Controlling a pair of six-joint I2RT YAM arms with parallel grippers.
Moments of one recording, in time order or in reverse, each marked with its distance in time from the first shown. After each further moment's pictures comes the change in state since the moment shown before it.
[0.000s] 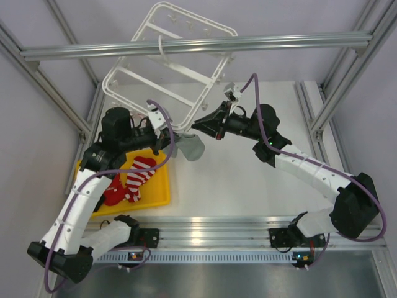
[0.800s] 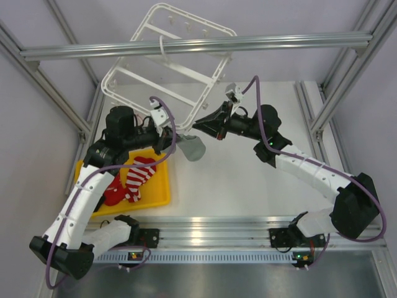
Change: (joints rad) left arm 0.001 0.035 -0.004 -0.007 0.010 -0.028; right arm -0.011 -0.003 -0.015 0.039 -0.030 -0.021
